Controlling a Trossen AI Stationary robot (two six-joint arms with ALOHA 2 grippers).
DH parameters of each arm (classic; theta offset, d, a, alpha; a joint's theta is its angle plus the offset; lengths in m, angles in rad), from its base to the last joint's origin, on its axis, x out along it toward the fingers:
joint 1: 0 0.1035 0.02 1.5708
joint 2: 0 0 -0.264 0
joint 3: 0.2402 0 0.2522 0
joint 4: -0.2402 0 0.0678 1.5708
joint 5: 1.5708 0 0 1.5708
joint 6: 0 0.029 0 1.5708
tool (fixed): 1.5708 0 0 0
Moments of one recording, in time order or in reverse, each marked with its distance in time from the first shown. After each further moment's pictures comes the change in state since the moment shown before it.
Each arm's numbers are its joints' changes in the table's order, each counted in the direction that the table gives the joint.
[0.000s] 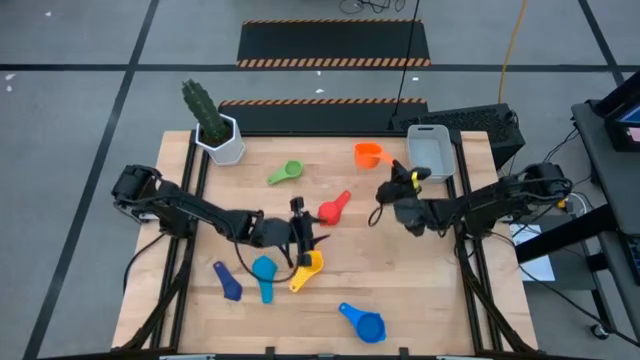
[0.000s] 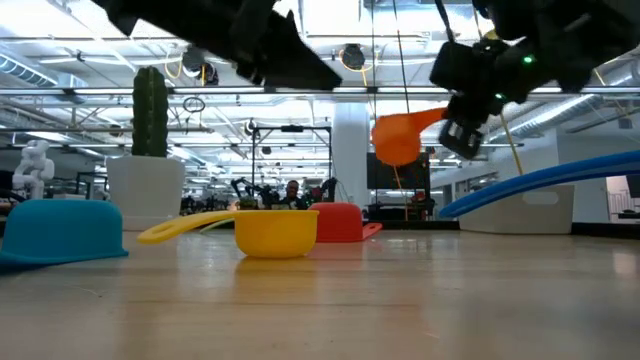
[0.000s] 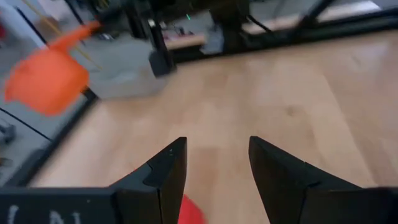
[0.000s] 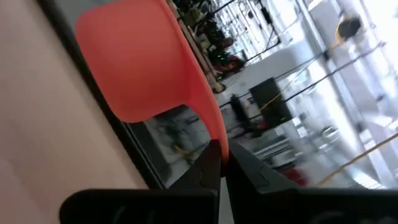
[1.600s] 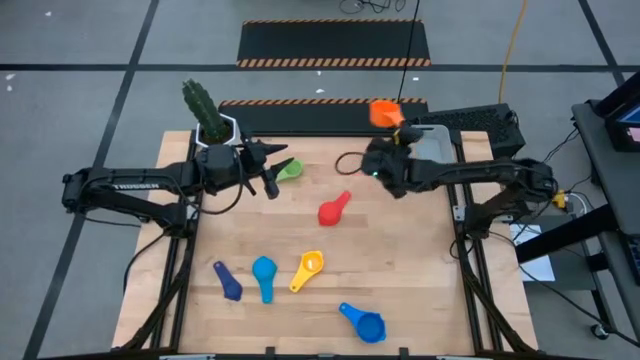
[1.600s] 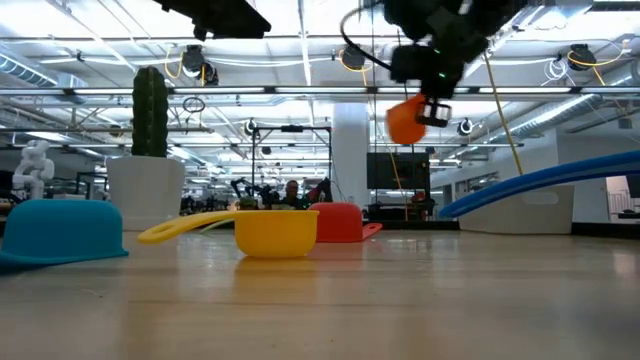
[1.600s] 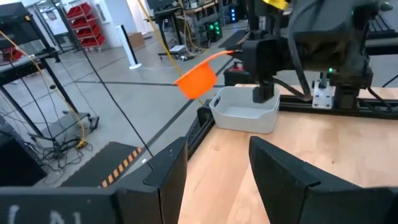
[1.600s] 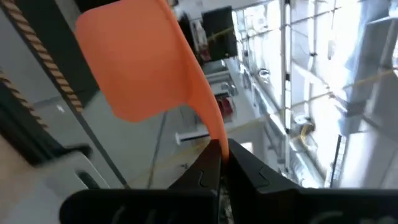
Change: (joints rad) left arm 0.365 0.514 0.000 -0.316 0.079 0.040; right arm -0.267 -0.096 0.465 -0.788 0.152 0.091
